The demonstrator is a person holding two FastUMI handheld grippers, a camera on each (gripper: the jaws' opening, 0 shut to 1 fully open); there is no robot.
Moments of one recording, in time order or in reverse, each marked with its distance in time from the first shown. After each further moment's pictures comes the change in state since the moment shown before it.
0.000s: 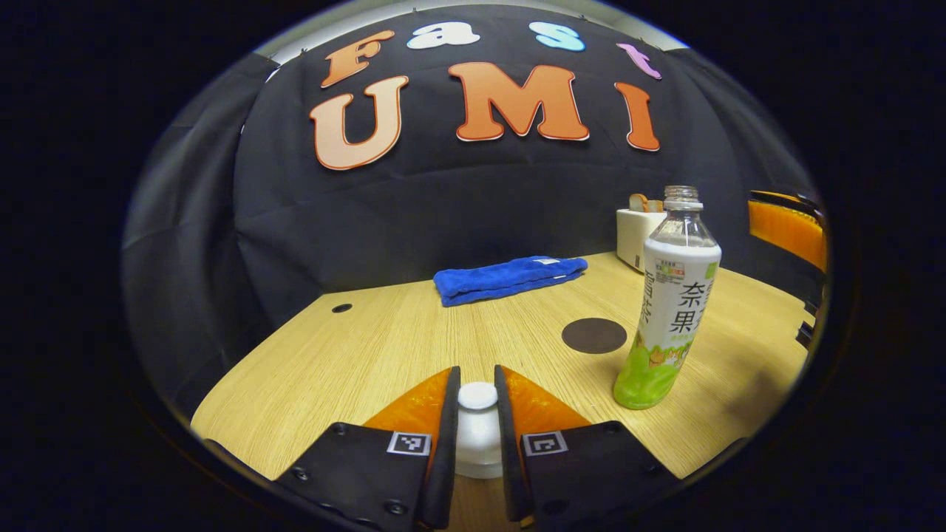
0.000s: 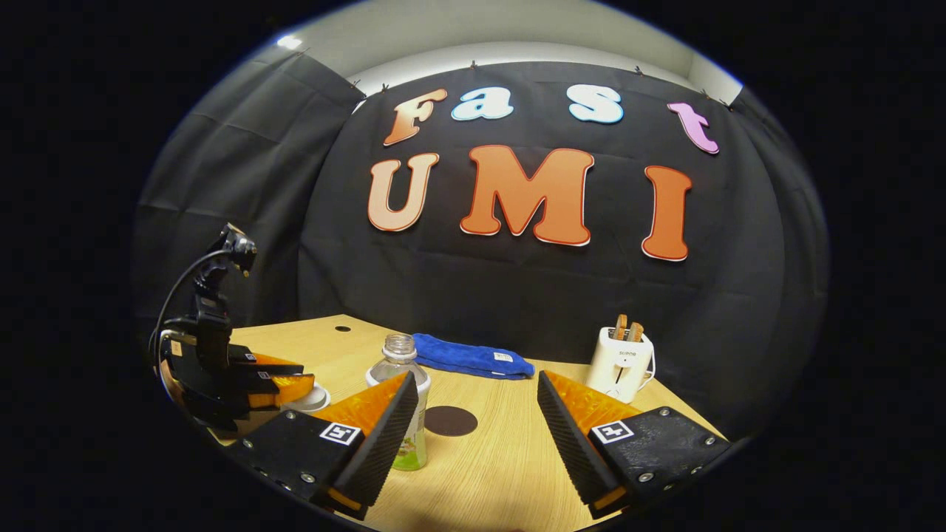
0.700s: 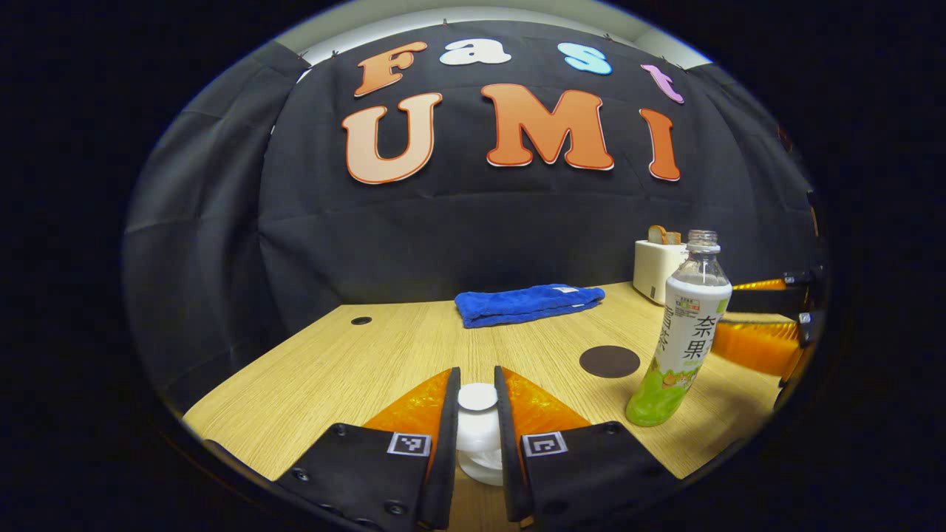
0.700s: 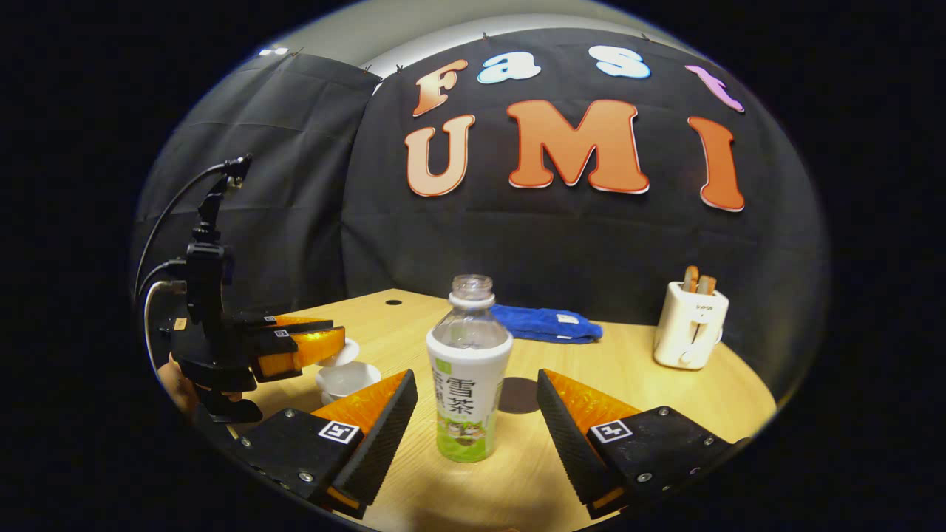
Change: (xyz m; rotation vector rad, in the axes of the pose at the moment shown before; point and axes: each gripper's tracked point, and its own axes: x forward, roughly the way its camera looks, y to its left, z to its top) left arm -0.011 0.034 0.016 -0.088 -0.082 0.074; right arm 0.028 0.075 -0.067 0.097 0.172 0.214
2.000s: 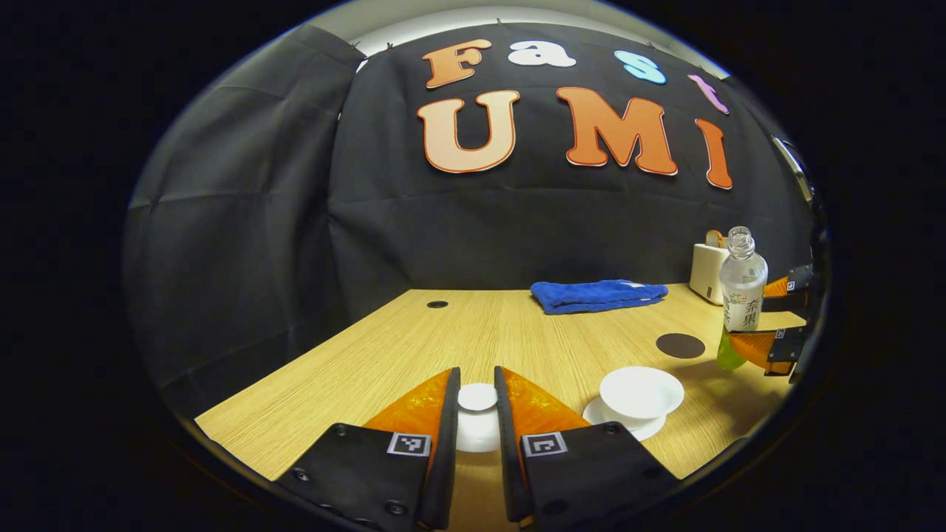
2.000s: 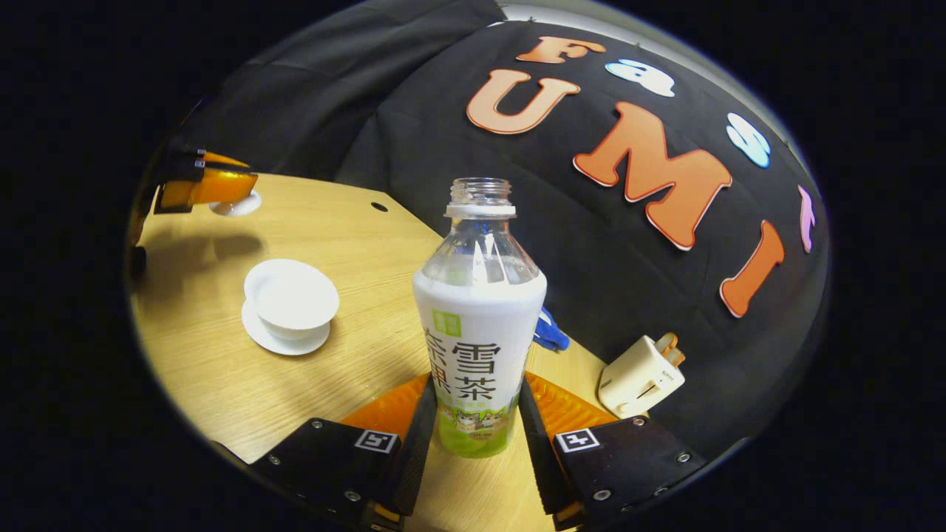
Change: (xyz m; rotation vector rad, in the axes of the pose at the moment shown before) left arm -0.036 0.117 -0.026 -0.043 0.016 0.173; right arm 0.042 -0.003 -0.009 -0.631 0.164 -0.182
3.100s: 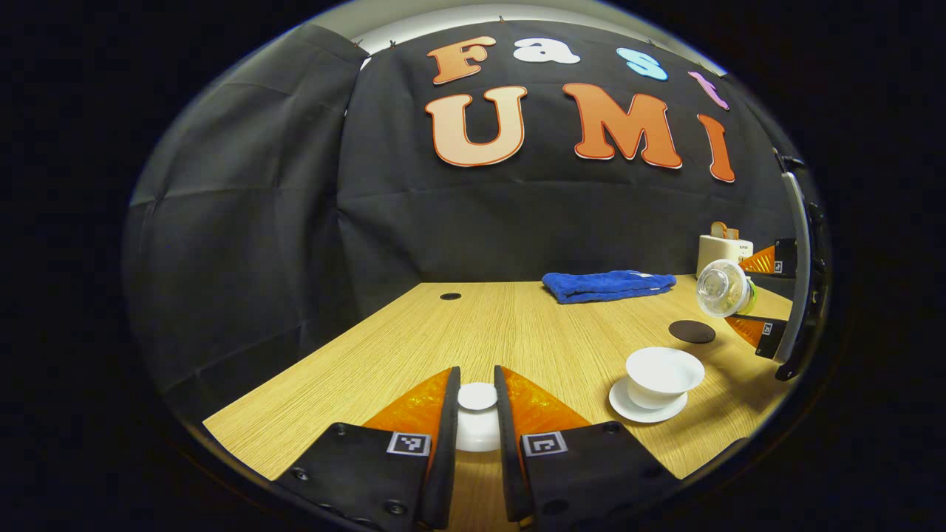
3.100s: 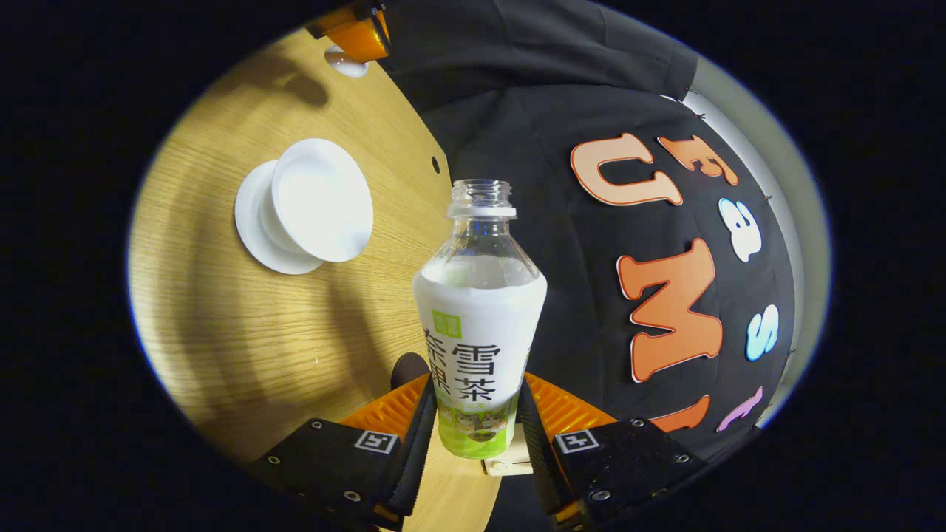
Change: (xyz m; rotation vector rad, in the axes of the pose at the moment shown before) left arm -0.005 0.026 -0.015 0.017 0.018 0.013; right arm 0.025 -0.002 0.017 -0.673 -0.057 -0.139
